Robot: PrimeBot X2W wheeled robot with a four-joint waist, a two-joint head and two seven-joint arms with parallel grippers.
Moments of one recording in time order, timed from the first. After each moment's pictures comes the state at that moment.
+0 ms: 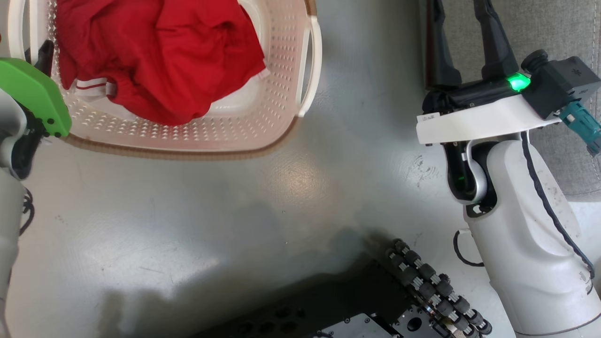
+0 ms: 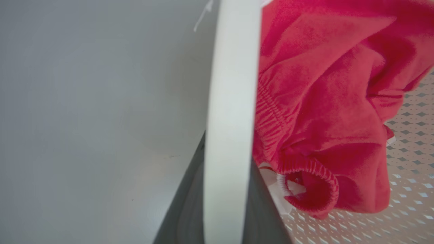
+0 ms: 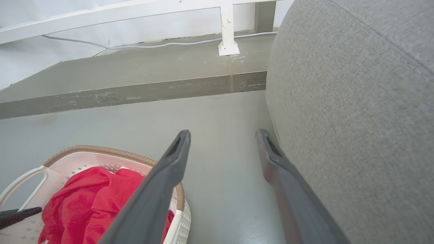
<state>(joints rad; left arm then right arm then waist) -0.92 0.38 -0.40 0.77 -0.54 -0.14 0.13 -0.52 -0.05 0.30 0.05 0.31 -0.11 -0.25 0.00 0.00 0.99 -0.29</state>
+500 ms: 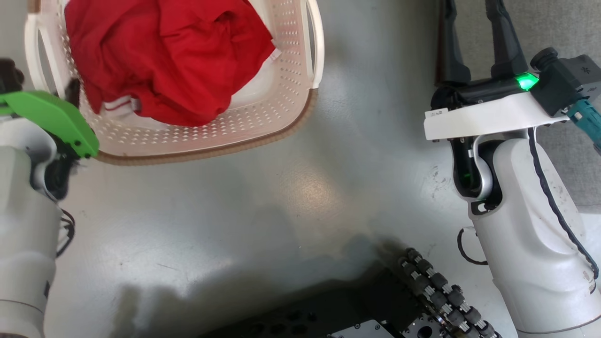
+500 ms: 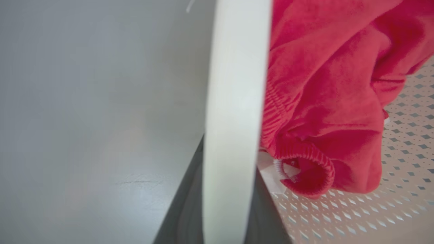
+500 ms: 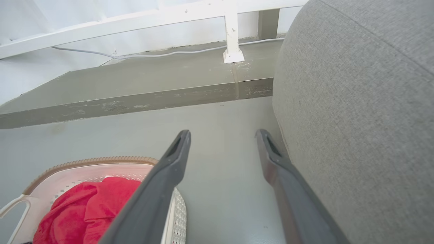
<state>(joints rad) -0.85 0.28 -0.32 0.88 -0.66 -0.12 0.09 -0.52 -0.05 0.27 0.06 0.31 -0.12 -0.25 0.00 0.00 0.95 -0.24</state>
